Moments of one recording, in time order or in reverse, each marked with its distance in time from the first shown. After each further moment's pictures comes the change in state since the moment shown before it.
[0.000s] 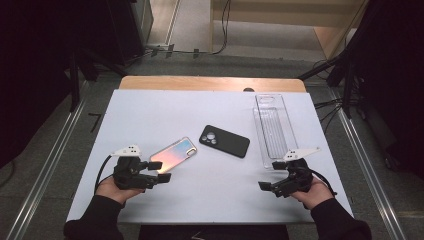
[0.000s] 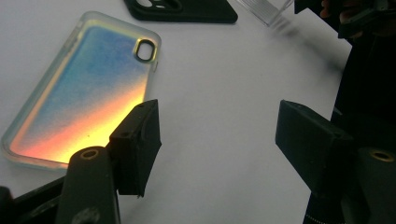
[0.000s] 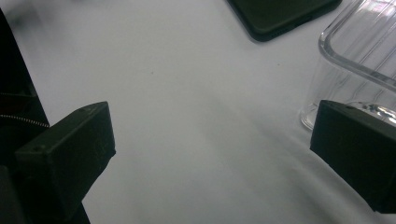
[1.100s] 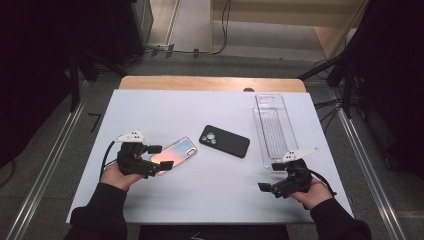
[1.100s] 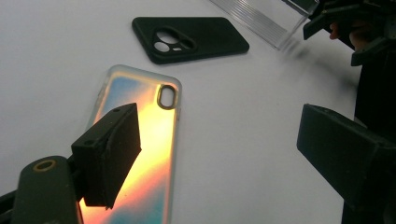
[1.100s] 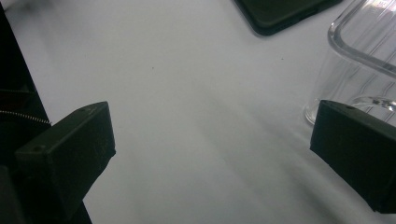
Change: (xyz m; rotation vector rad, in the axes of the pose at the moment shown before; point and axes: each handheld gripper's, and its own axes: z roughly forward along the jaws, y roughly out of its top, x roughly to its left) left arm 0.021 0.039 0.005 -0.022 0.027 0.052; right arm 0.000 -0.001 0.002 0.016 0.004 -0.005
